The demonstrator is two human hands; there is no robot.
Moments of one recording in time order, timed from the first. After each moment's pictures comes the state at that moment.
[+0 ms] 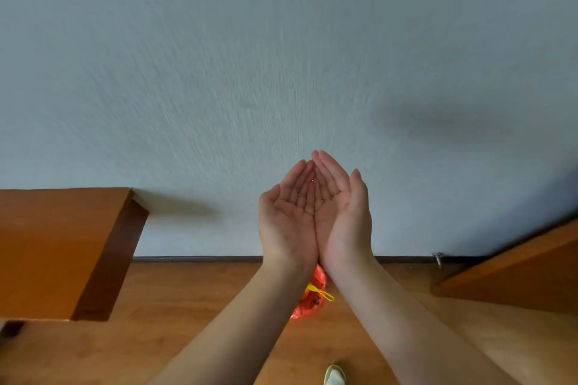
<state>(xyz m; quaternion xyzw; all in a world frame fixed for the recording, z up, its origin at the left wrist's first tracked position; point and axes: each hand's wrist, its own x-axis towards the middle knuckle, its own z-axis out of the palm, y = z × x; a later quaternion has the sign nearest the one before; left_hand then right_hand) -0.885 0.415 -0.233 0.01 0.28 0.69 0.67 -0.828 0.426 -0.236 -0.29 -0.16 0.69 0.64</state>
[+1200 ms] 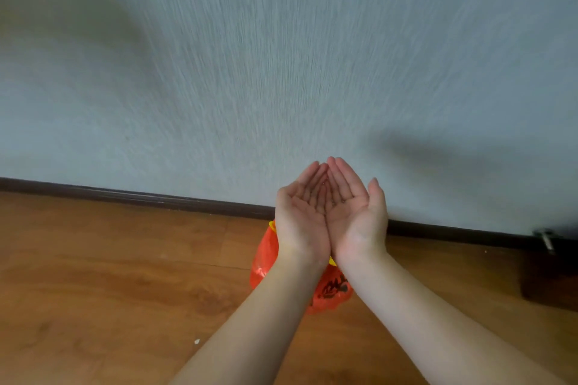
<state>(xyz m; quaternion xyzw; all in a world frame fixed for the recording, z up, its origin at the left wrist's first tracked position) -0.924 0.461 -0.839 -0.04 0.29 0.69 0.66 -0.864 0.477 -0.842 -0.32 -0.07 0.72 0.61</state>
